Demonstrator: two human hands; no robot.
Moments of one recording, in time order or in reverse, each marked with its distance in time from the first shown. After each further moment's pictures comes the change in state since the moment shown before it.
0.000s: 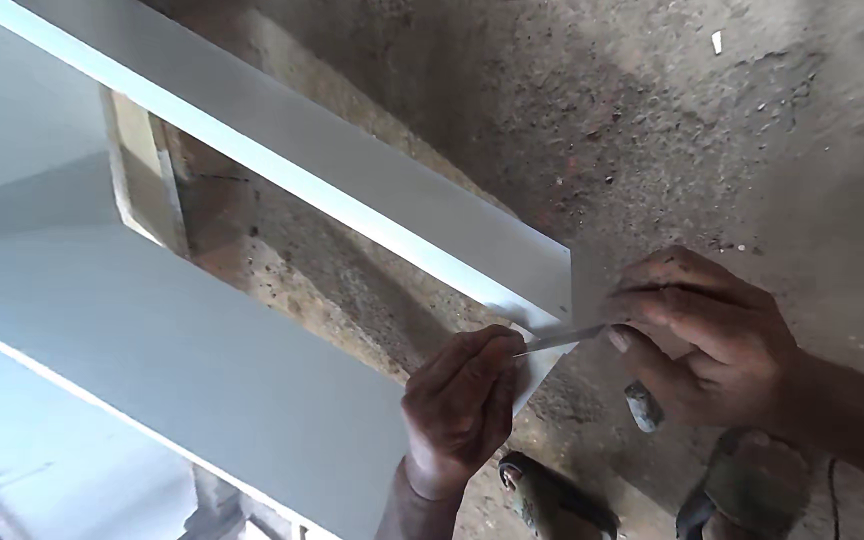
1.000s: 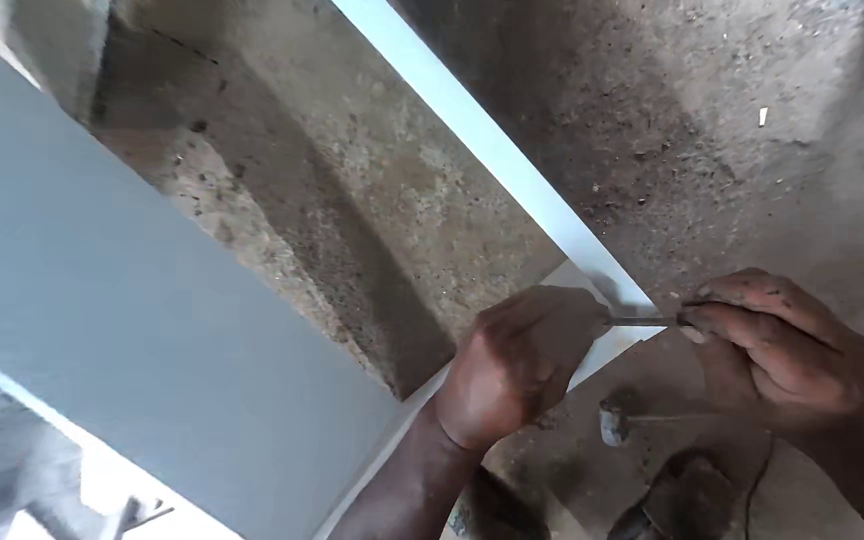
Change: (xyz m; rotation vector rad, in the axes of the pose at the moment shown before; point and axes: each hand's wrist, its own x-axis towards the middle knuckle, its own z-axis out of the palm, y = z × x) left_hand 0.004 -0.016 0.008 -0.215 0.059 0.122; right_hand 0.001 -0.002 -0.004 -0.306 -0.164 -0.174
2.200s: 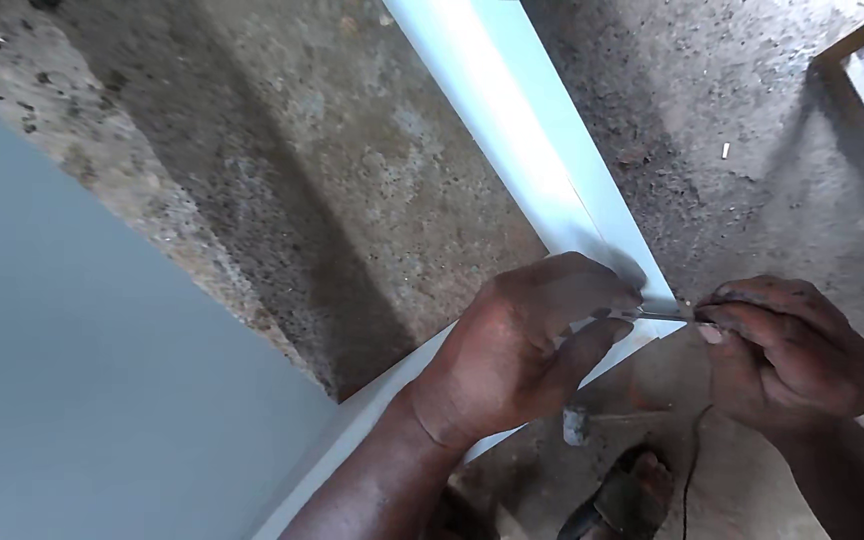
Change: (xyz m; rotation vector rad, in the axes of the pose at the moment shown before) left_hand 0.004 -0.012 -0.008 -0.427 -0.017 -0.129; right_hand 0.006 -0.011 -0.007 -0.207 -0.065 0.004
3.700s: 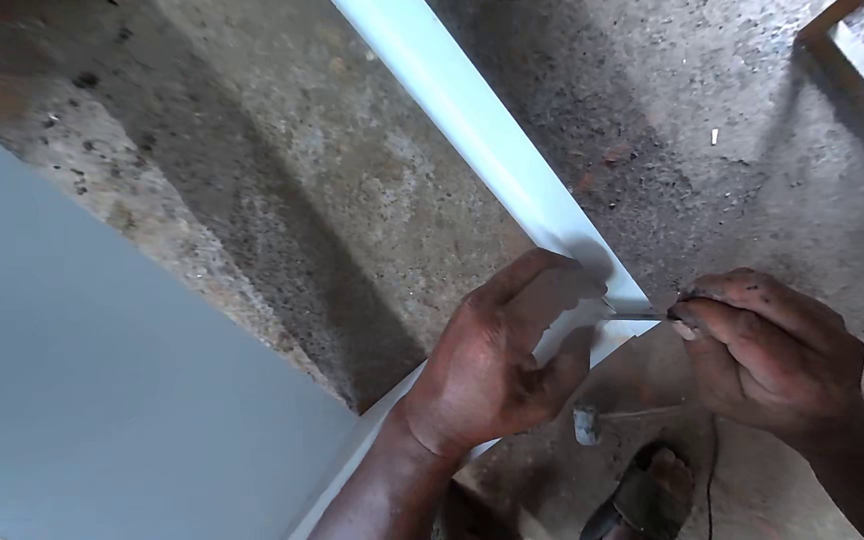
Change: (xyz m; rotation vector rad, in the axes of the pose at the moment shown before) left_hand 0.000 0.005 0.002 0.245 0.005 0.004; right_hand 0.009 -0.004 -0.006 -0.017 -0.048 -0.062
